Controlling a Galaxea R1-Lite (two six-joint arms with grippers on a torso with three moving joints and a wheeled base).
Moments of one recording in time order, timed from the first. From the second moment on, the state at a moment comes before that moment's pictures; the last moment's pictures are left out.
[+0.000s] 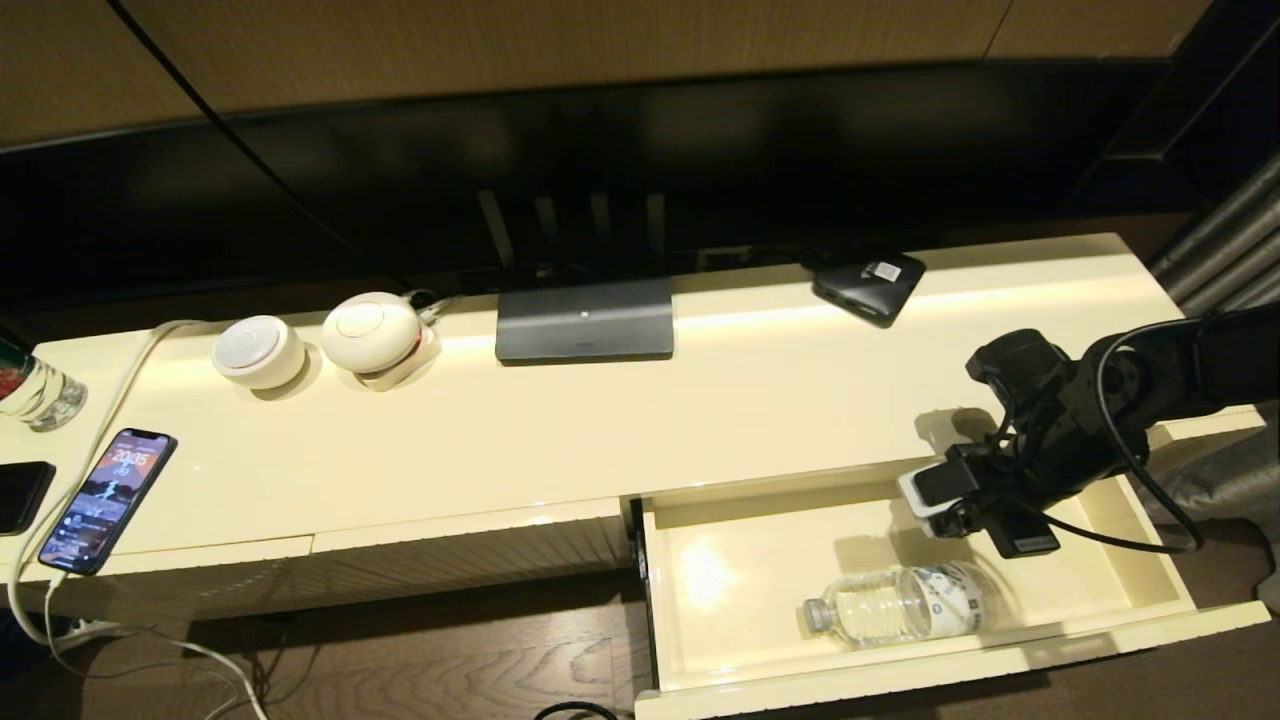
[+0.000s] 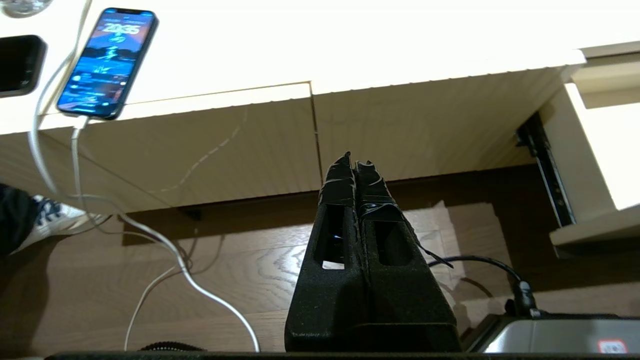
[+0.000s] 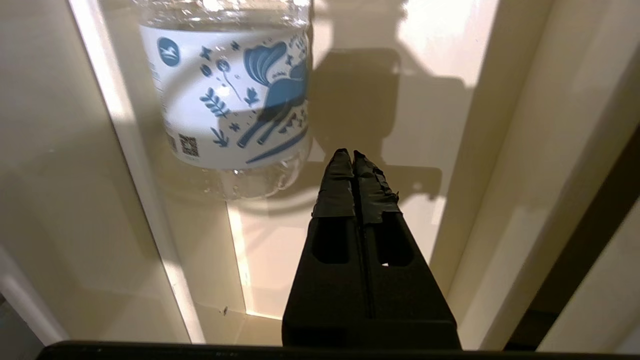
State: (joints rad) left arm 0.01 0.00 0.00 0.00 0.00 0.02; right arm 0.10 2.03 -1.37 0.50 0.07 -1.54
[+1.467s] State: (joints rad) left arm 0.01 0.00 0.00 0.00 0.00 0.02; right arm 0.12 2.02 -1.37 0.57 0.07 -1.57
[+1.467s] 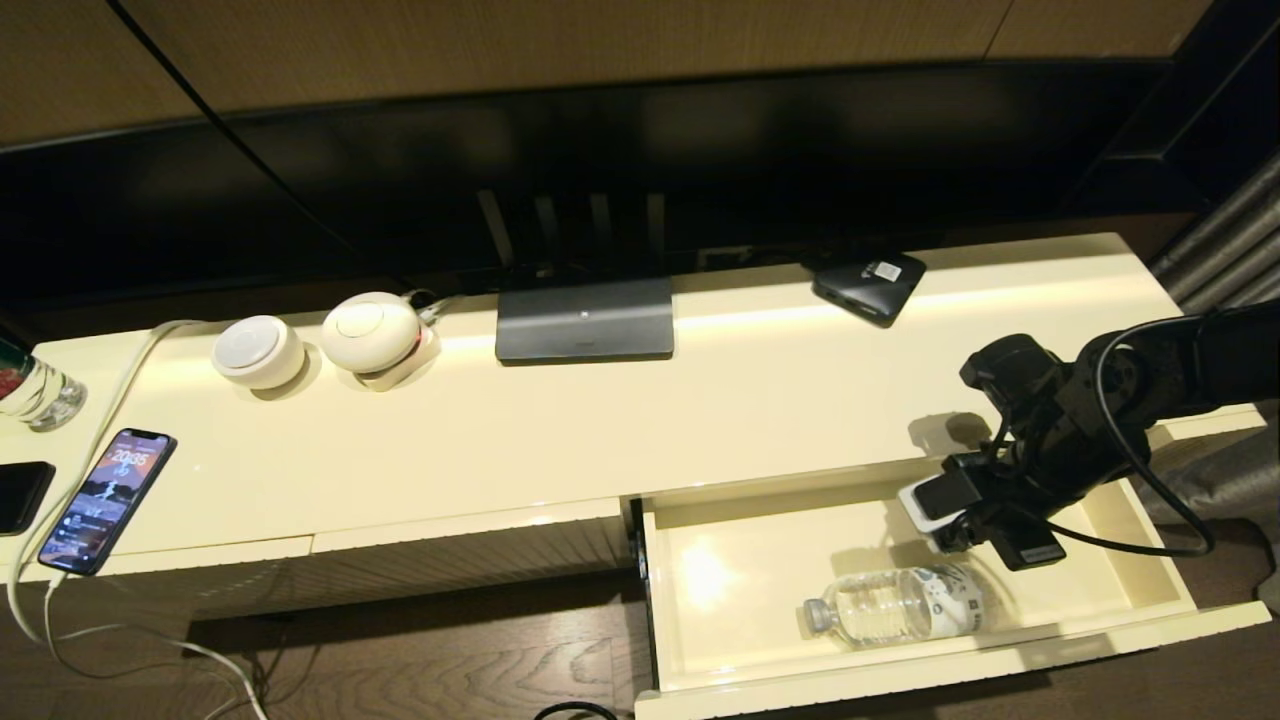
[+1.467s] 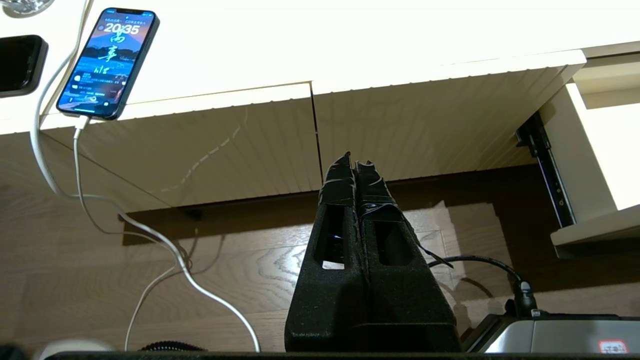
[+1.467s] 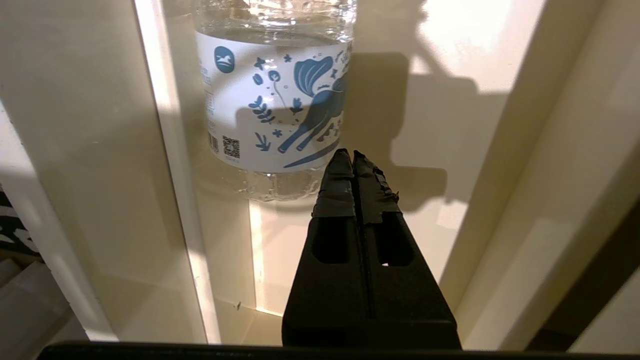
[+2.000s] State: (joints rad) left arm 0.01 0.00 0.00 0.00 0.00 0.02; right arm 0.11 2.02 -1.34 0.57 0.07 -1.57
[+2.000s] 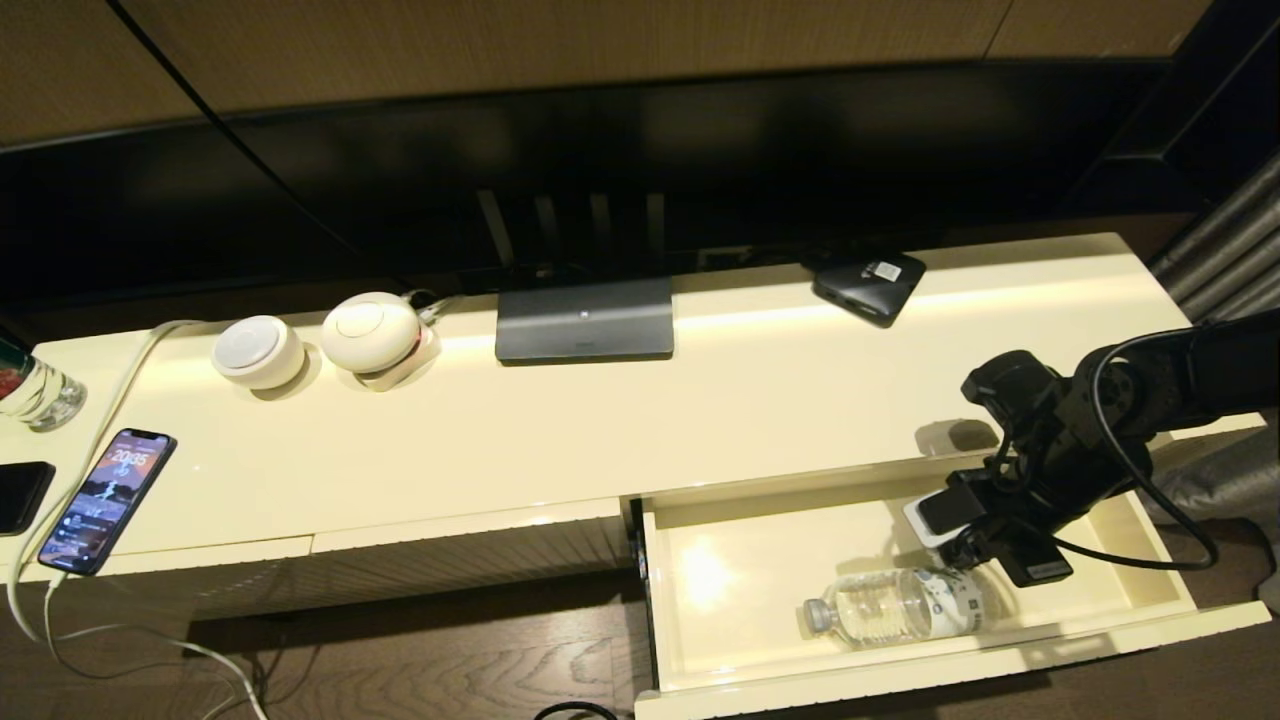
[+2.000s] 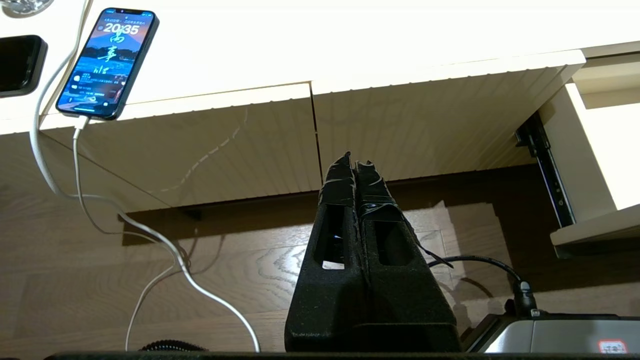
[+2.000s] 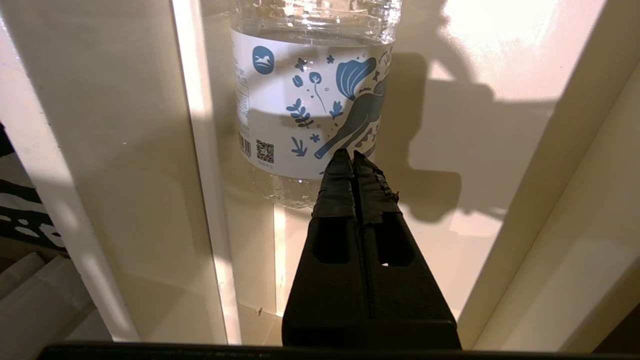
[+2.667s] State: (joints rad) left arm 0.01 0.00 0.00 0.00 0.00 0.02; right arm 0.11 2.02 -1.32 0.57 0.07 -1.57
